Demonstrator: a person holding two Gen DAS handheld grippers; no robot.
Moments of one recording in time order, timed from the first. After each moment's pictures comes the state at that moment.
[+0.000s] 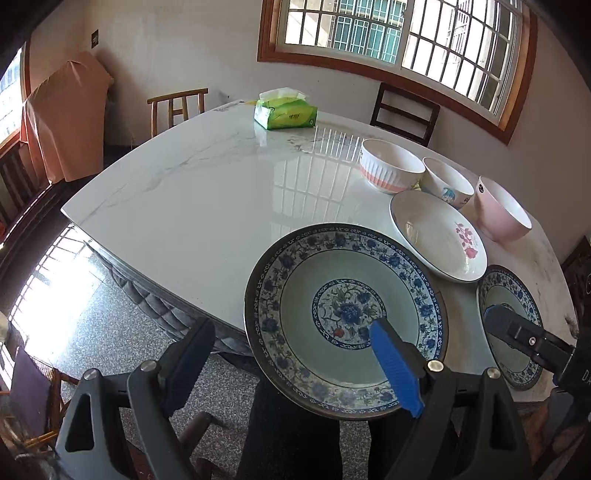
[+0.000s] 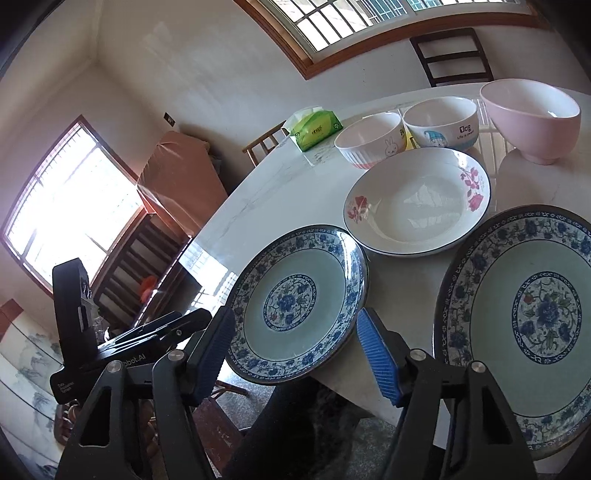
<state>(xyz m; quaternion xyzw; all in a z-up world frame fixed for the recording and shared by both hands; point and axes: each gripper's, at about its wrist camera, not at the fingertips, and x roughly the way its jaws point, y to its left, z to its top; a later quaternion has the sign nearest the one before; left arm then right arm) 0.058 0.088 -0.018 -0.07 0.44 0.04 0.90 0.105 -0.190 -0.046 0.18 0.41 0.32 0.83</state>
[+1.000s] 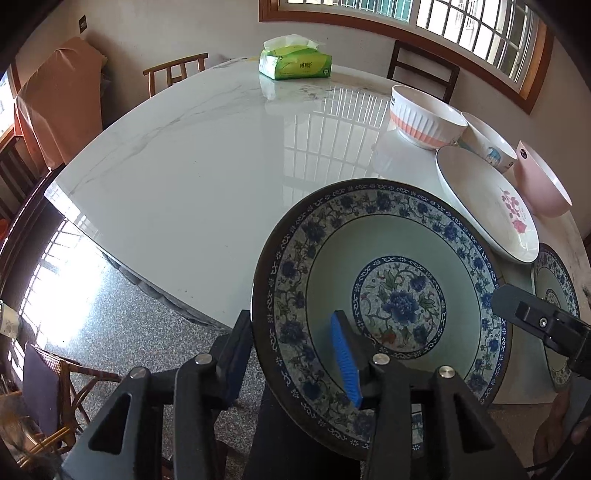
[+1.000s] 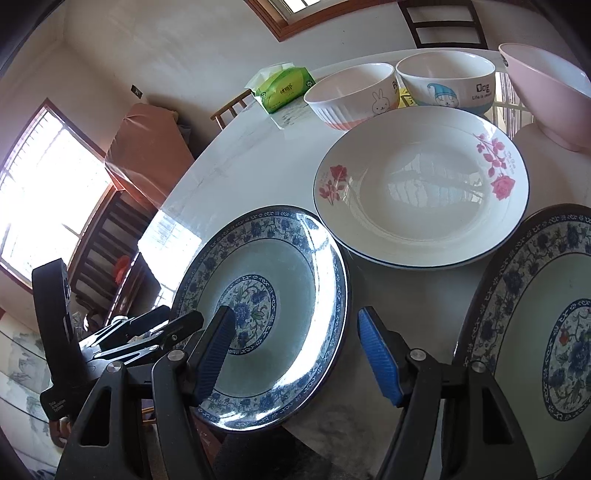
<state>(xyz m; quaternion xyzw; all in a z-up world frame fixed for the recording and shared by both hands) 0.097 0.104 -0.070 -0.06 0.50 0.05 0.86 0.170 -0.152 -0.087 0.14 0.48 0.28 0.82</state>
